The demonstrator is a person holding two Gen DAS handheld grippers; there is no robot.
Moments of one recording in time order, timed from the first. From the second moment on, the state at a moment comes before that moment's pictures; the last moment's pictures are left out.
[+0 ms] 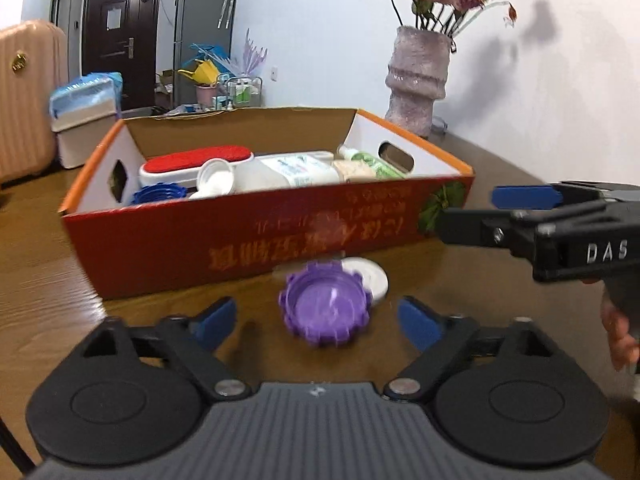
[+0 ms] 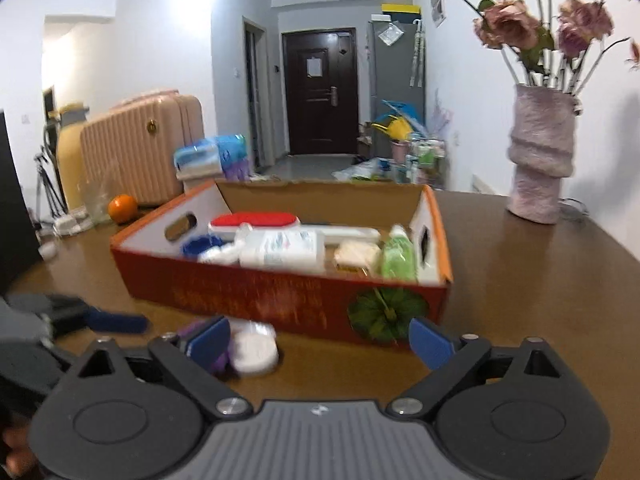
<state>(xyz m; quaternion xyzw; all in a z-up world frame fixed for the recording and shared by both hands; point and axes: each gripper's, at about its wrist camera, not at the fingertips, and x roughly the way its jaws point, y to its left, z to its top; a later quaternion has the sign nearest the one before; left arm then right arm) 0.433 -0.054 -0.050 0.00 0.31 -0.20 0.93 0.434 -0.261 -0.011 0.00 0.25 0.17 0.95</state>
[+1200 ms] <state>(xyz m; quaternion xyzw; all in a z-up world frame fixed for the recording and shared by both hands) 0.390 -0.019 -0.005 0.06 0.22 -0.12 0.97 0.432 -0.199 -0.028 -0.07 0.26 0.19 0.94</state>
